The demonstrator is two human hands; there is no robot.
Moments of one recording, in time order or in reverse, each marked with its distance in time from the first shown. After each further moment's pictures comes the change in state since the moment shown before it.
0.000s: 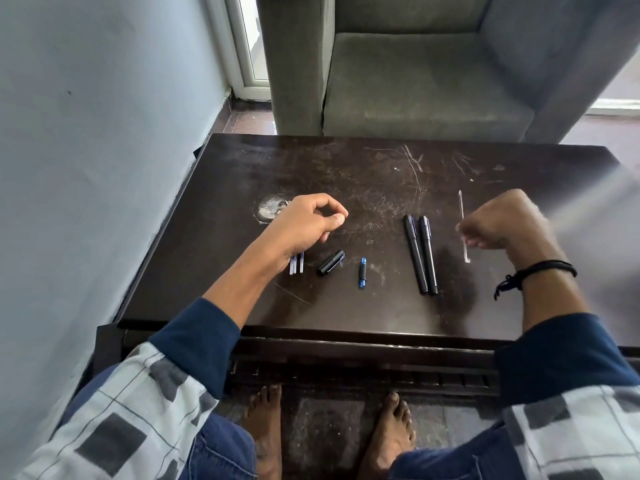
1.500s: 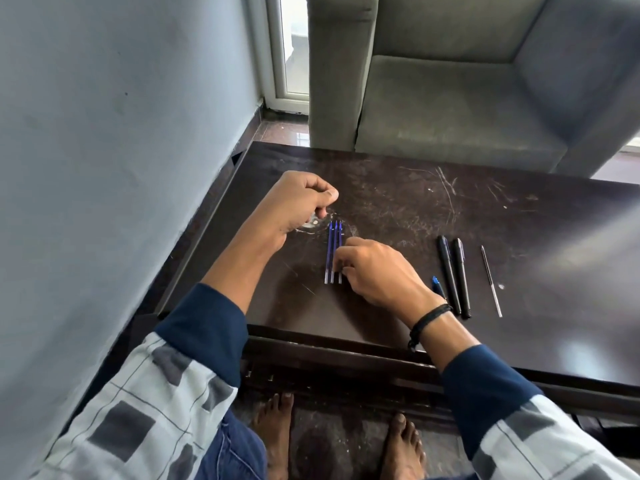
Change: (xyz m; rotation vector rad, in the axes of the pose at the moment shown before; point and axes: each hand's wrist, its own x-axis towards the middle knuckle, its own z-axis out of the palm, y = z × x) left_hand -0.005 0.002 -0.070 -0.076 0.219 -0.003; right_hand -0.112 -0.083 0.136 -0.452 -0.126 -1.109
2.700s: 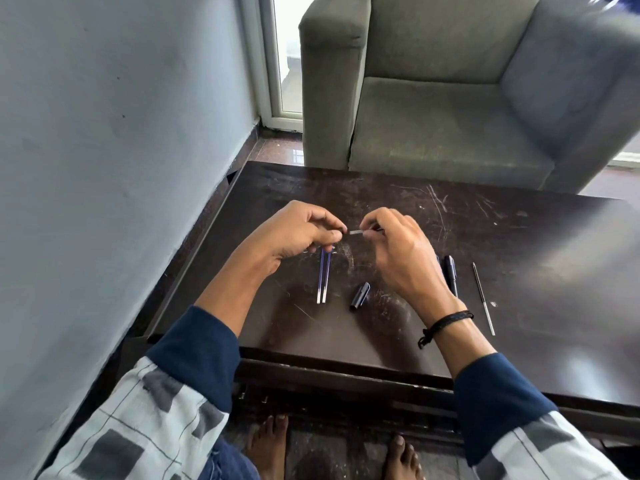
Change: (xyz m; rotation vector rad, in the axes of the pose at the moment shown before) left_hand -0.002 0.000 0.004 0.004 -0.227 0.036; right_hand 0.006 0.037 -0.023 0.262 0.522 0.069
